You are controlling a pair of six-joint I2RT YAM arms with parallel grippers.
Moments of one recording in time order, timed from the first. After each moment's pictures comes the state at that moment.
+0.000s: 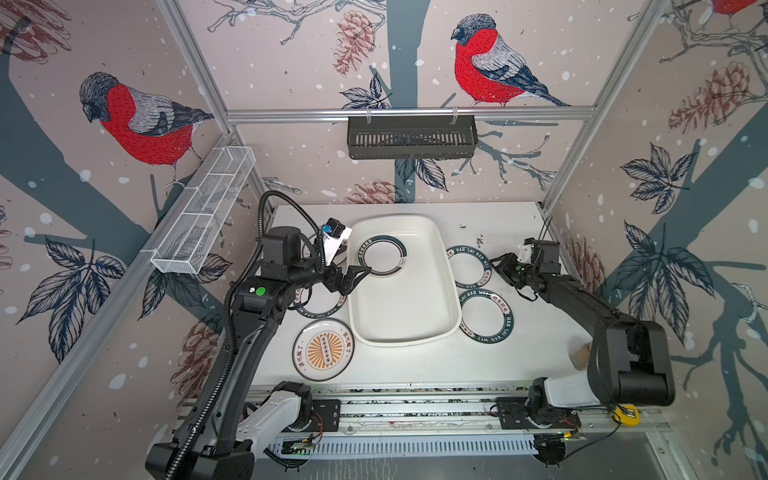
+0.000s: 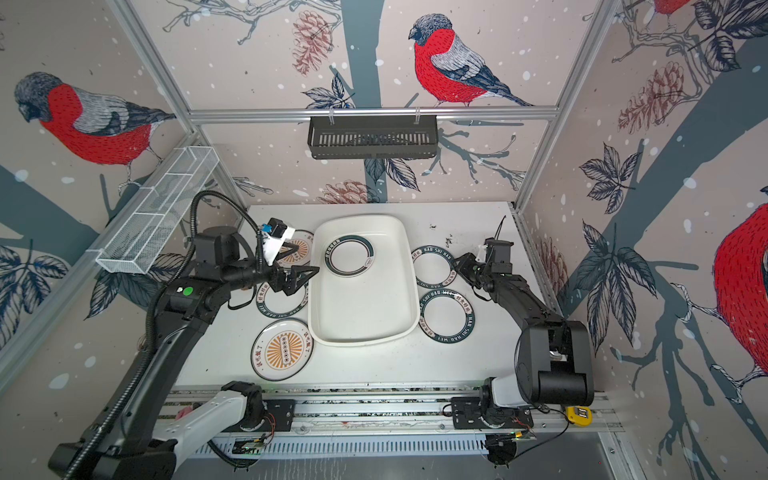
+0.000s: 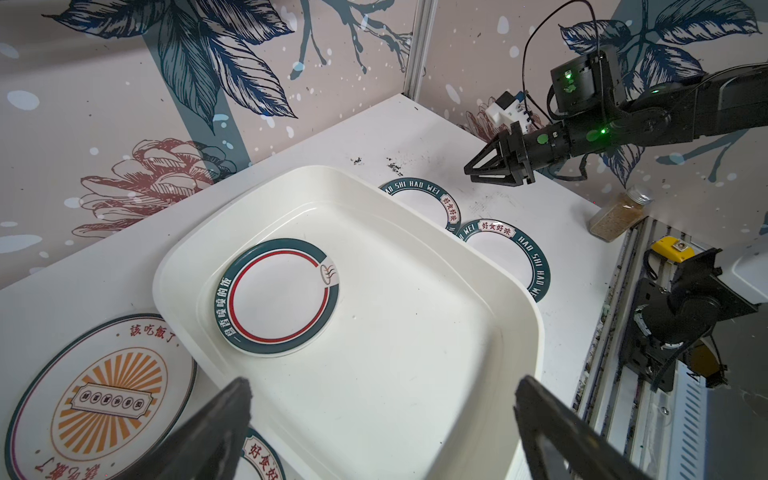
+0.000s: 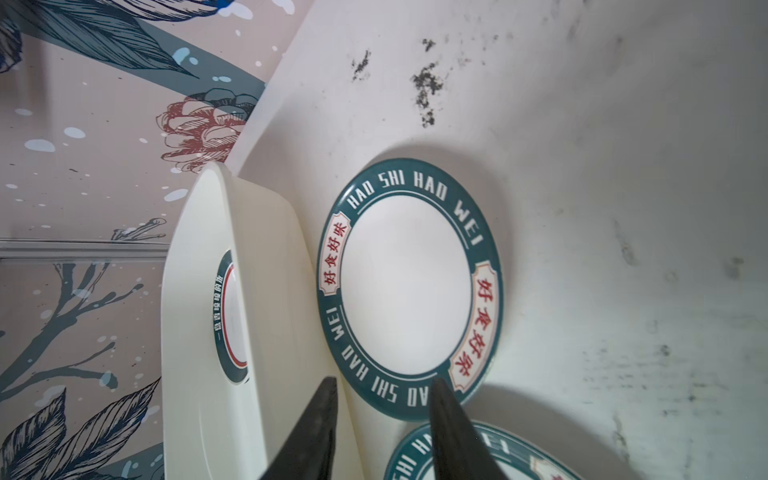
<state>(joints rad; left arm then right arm) -0.18 1.01 1.14 -0.68 0.67 0.24 -0.04 1.44 0.76 -0.08 -0.48 0.67</state>
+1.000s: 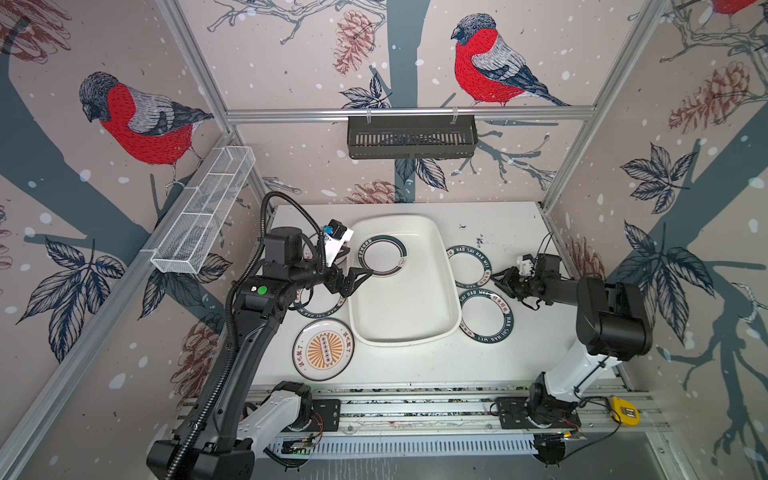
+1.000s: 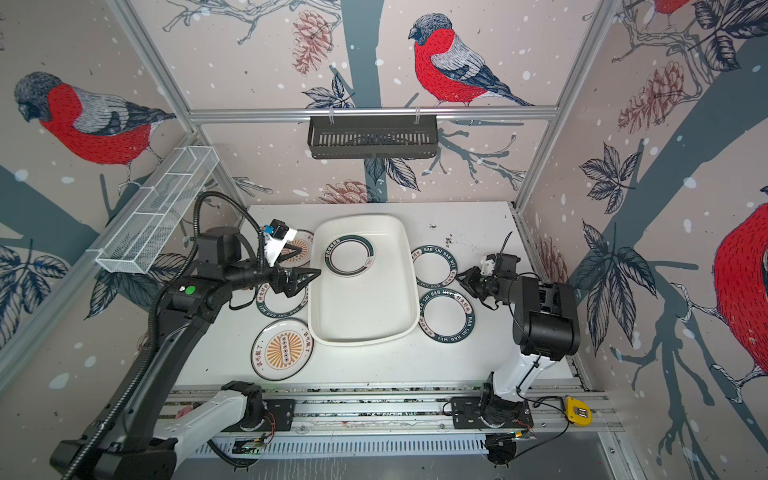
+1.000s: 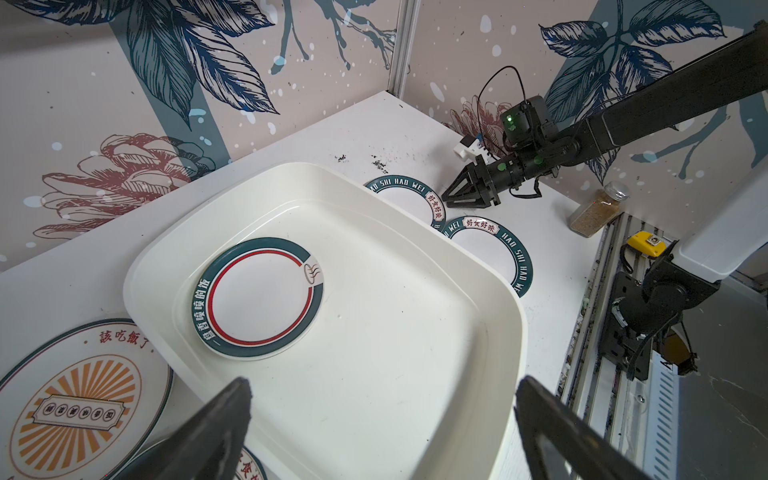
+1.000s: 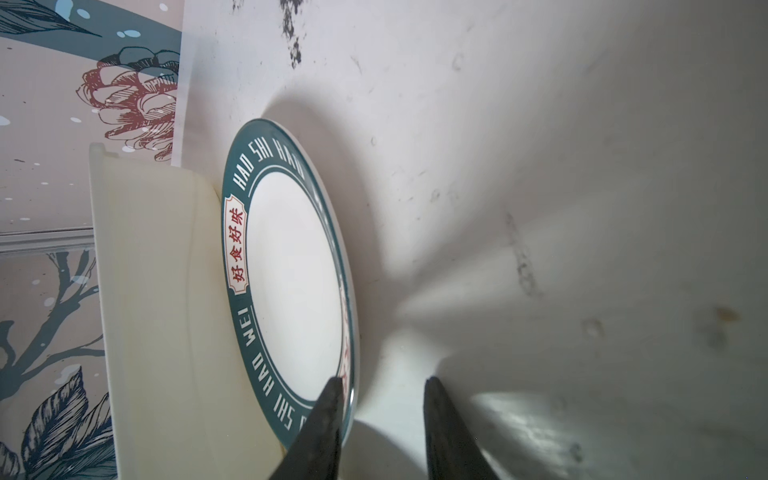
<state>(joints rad) -0.18 1.02 1.14 -0.68 0.71 0.24 -0.19 1.76 0.75 0.07 -0.70 0.57</state>
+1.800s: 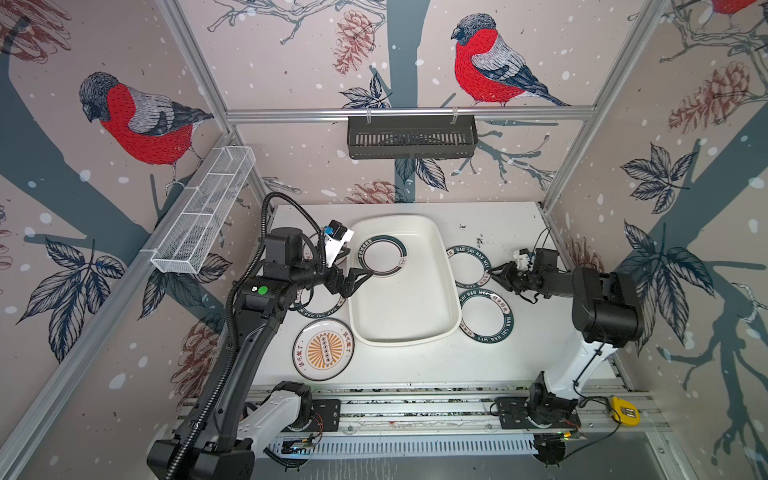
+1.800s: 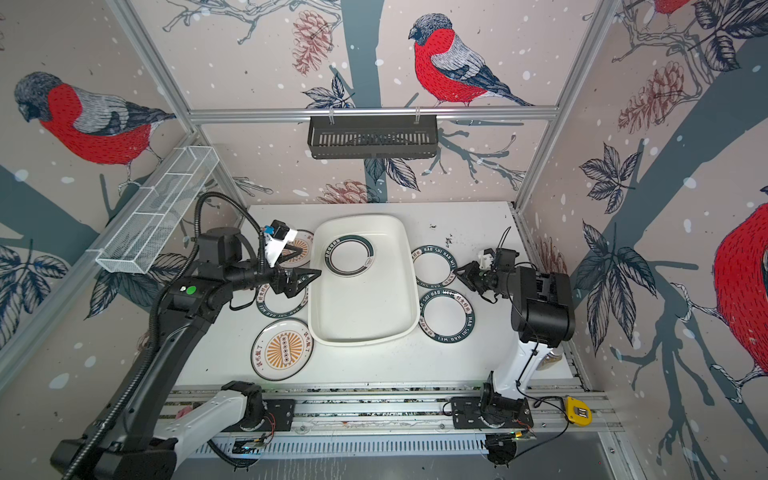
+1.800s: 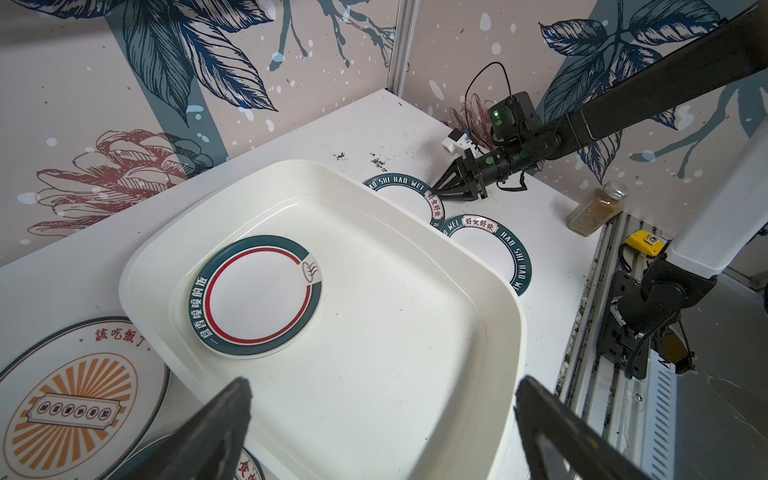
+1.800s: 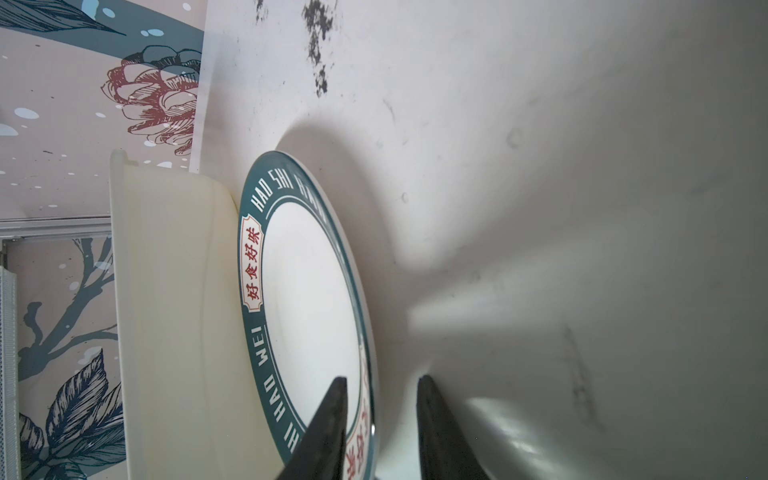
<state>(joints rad) -0.18 1.01 1.13 -0.68 0.71 0.24 -0.18 1.86 0.85 0.08 -0.76 0.55</state>
